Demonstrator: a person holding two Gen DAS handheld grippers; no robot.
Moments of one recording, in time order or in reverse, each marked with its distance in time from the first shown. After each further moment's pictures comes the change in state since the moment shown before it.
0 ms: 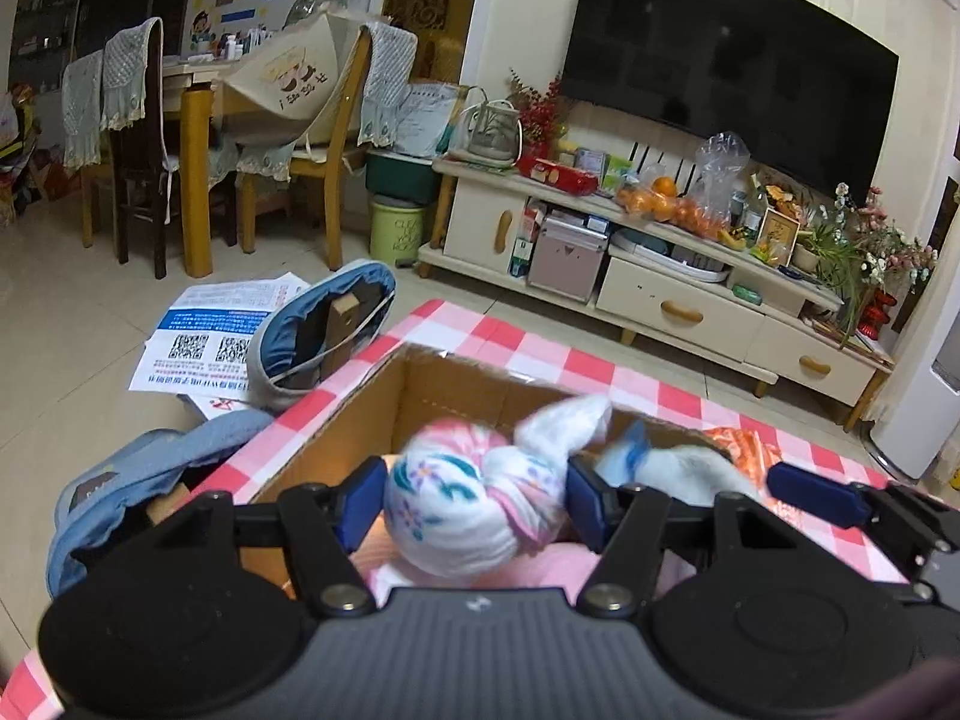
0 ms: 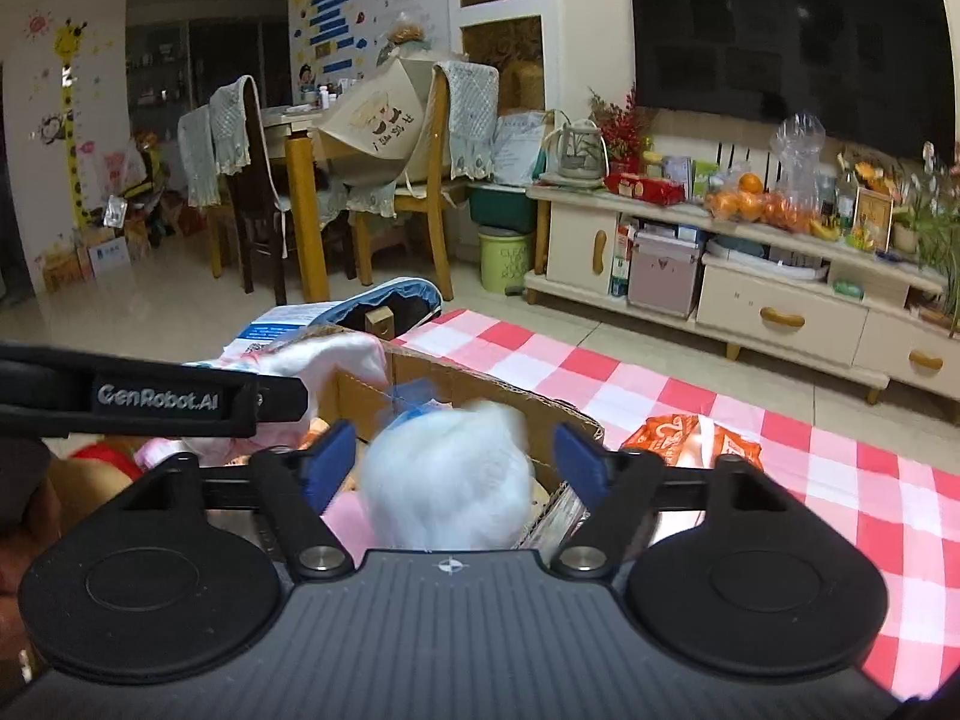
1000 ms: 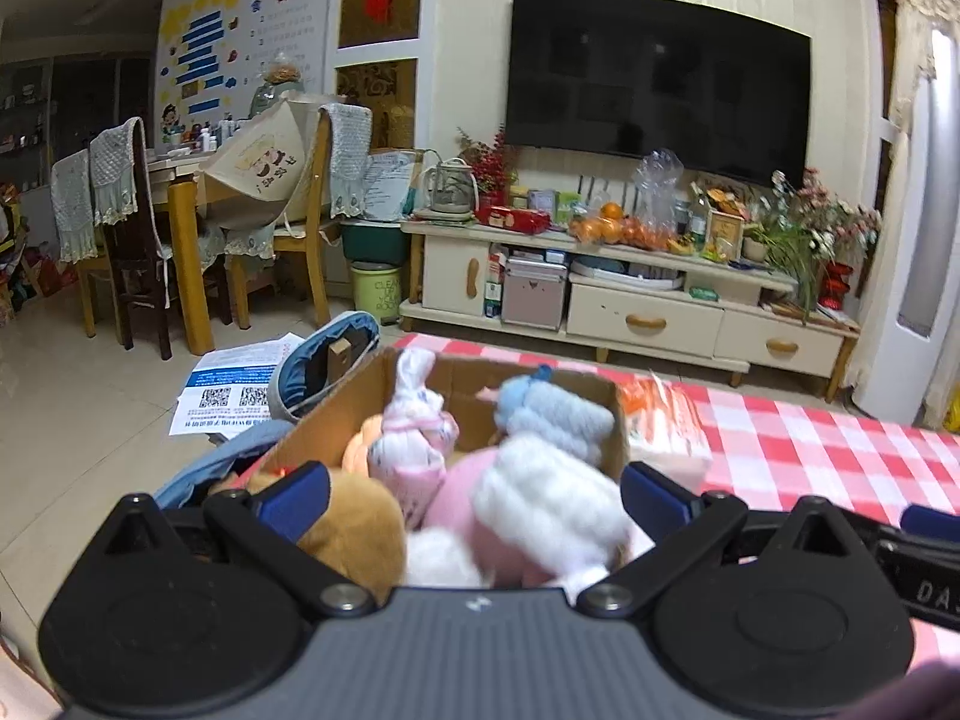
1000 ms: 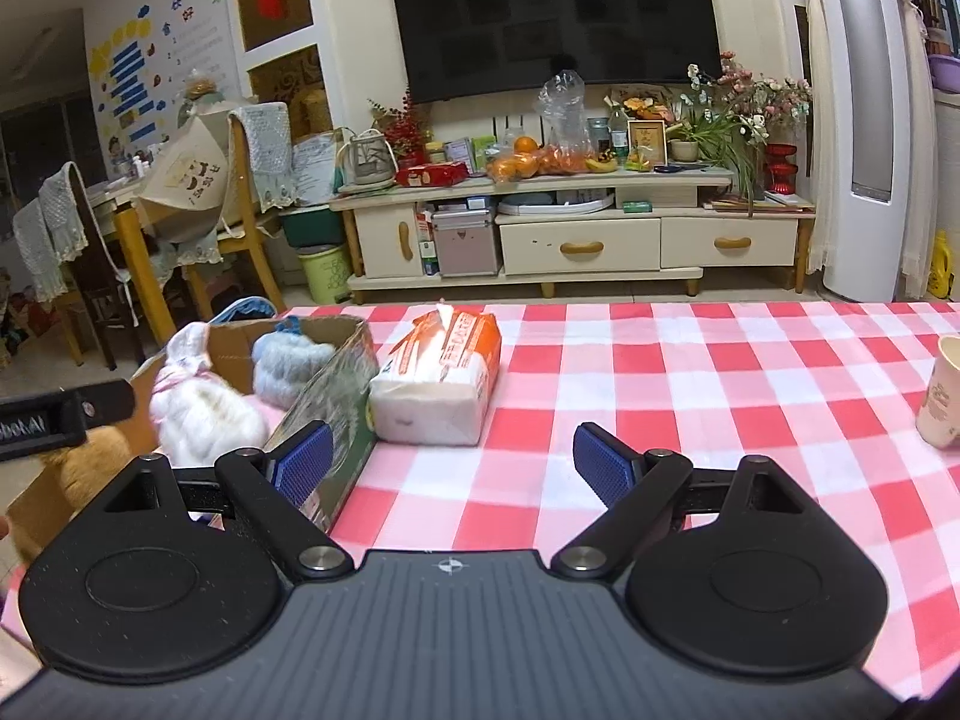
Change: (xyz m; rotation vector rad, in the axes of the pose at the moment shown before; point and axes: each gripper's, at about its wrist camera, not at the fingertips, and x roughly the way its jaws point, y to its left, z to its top) left arm -0.115 -0.028 -0.051 0.150 -0.118 -0.005; right arm -0.176 -0.012 -0.063 0.311 -0.016 -0.325
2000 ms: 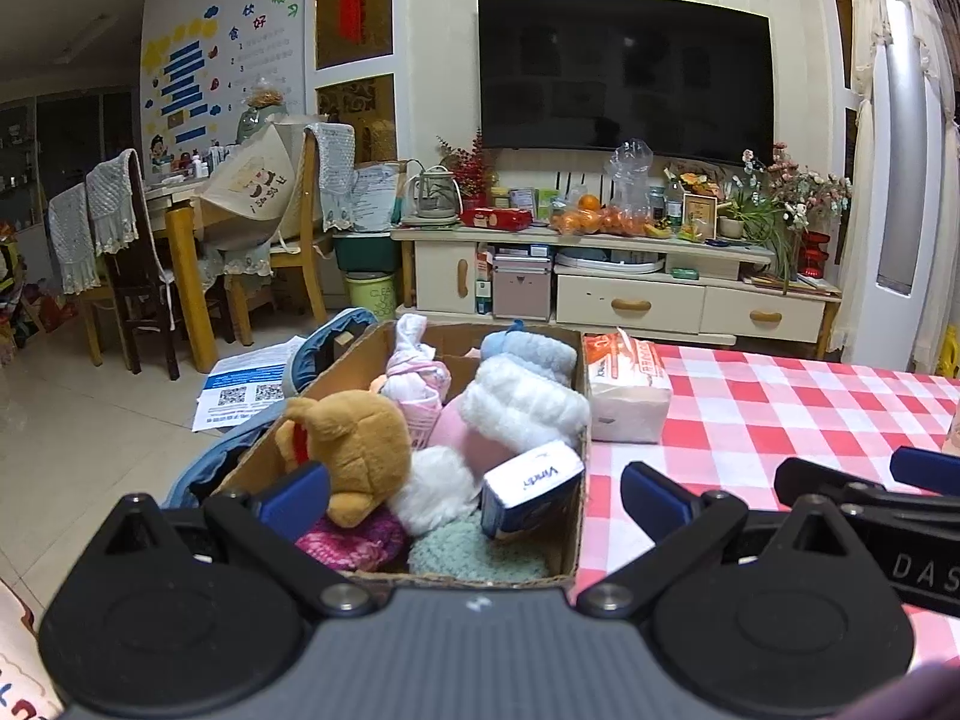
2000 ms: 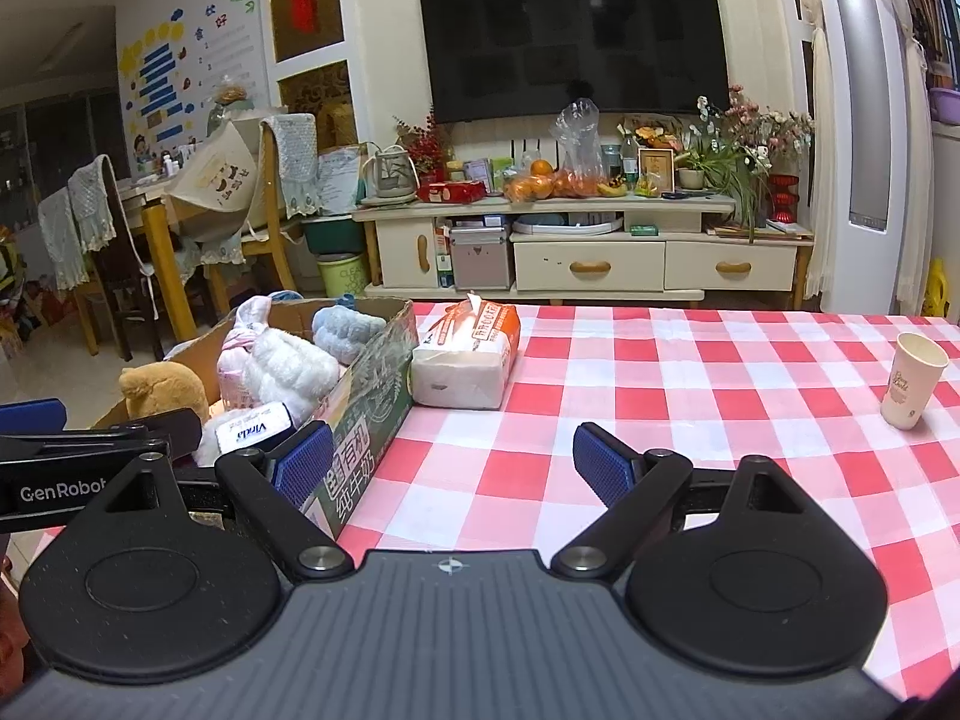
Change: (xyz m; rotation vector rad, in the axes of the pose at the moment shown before) left arm -0.060 -0.010 -0.043 0.084 -0.019 0.002; right arm -0.056 0.021 -0.039 -0.054 -0.046 0.006
